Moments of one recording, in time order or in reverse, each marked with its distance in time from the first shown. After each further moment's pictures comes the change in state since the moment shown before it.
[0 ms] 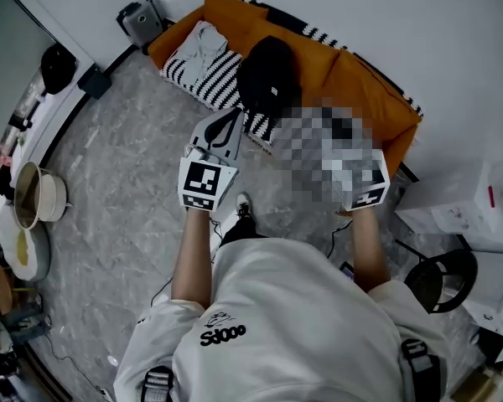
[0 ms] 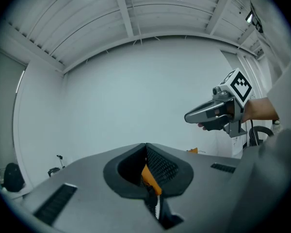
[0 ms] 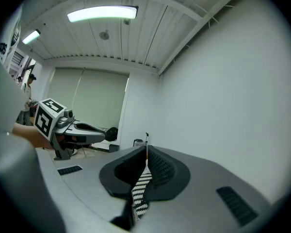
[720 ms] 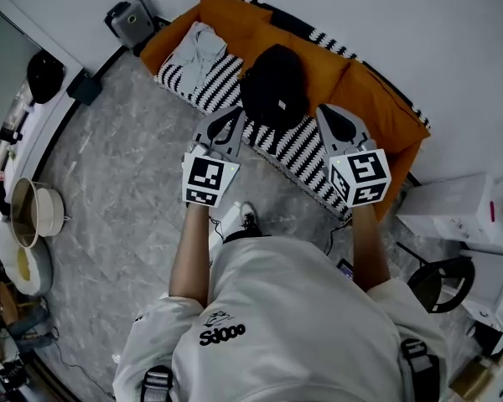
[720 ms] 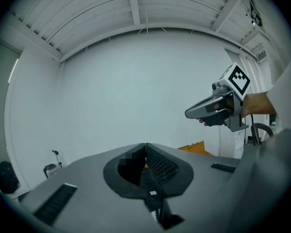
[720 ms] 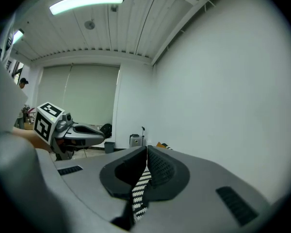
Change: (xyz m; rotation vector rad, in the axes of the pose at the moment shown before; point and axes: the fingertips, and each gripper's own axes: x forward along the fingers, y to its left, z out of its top) left arm 0.102 0.137 -0.053 -0.021 0.060 -0.052; right arm 0.168 -0.034 -0.003 0.073 0.084 -0.040
